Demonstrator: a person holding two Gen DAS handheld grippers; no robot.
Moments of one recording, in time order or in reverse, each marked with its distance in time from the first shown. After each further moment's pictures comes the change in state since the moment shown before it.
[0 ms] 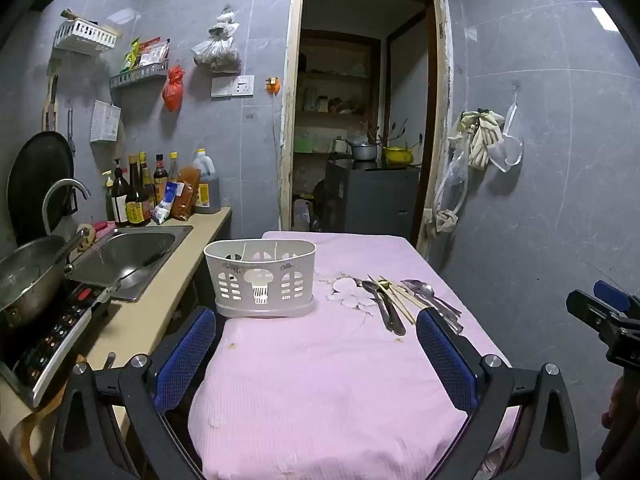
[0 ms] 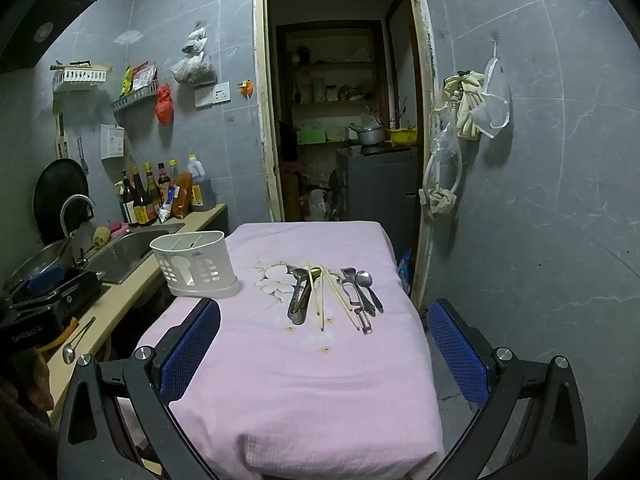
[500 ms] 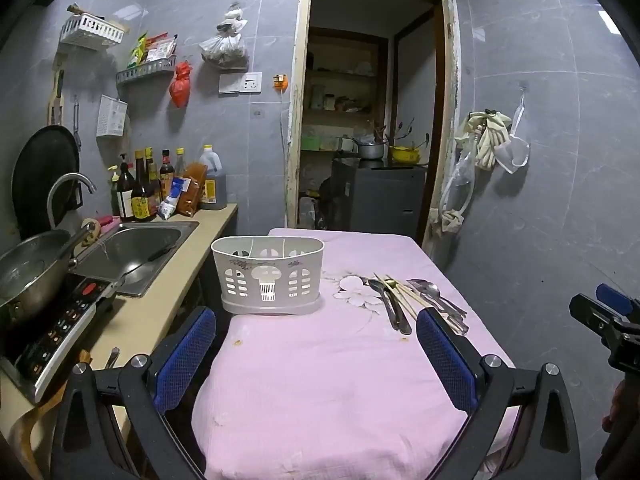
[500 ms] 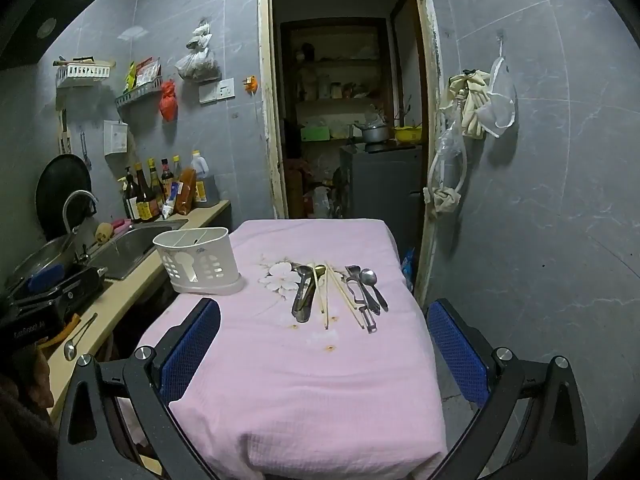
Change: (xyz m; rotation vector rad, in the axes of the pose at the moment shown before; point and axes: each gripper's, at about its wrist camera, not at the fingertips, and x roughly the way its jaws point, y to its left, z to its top) left arm 0.001 0.011 -0.006 -0.013 0.006 -0.005; right arm 0.001 0.005 0.000 -0.006 0.011 -0.002
